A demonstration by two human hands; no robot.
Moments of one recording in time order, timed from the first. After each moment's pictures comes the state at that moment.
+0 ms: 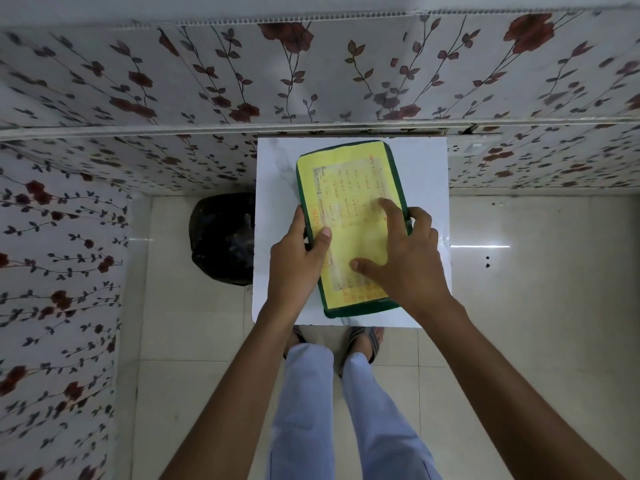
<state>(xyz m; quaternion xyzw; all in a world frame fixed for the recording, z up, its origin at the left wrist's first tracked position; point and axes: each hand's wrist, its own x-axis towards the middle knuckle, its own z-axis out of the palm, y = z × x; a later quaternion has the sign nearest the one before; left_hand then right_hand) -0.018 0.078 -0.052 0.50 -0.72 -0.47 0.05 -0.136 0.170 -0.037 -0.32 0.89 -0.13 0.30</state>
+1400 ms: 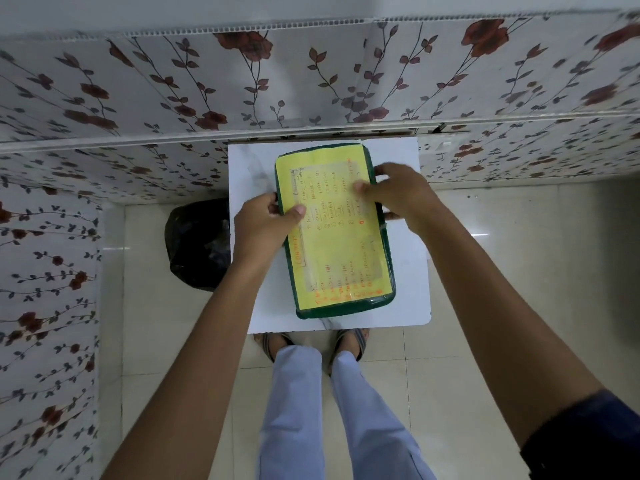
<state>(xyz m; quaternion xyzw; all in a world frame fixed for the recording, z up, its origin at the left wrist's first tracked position) -0.052 0.031 -0.045 0.57 -0.60 -0.56 0.04 -0.221 0.117 -0.034 -0.12 0.82 -0.27 0.48</state>
